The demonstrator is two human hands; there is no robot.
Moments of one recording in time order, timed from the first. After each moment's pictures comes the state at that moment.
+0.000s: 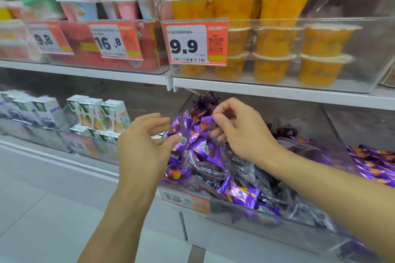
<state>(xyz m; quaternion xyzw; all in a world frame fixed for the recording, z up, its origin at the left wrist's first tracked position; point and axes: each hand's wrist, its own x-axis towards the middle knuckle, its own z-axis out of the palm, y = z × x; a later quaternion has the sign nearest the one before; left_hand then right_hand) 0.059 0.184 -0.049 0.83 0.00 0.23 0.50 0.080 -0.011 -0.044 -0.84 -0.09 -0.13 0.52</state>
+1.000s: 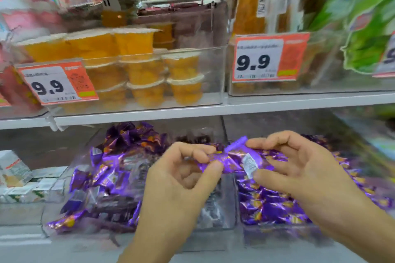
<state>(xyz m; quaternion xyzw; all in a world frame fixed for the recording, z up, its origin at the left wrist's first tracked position) -0.026 -0.002 -0.029 0.65 -0.23 -0.02 0.73 -0.102 -0.180 -0.015 -0.66 0.07 -0.19 0.72</state>
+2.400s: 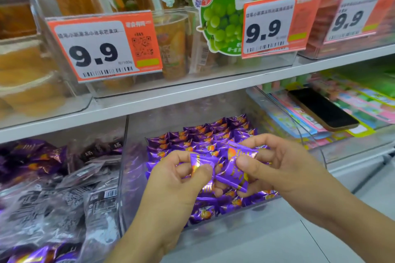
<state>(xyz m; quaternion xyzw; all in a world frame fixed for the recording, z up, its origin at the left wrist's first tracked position) -0.065 -0.156 -0.050 0.65 -0.20 -0.26 0.69 -0.171 -0.316 -0.048 -0.63 0.16 -0.13 0.75</state>
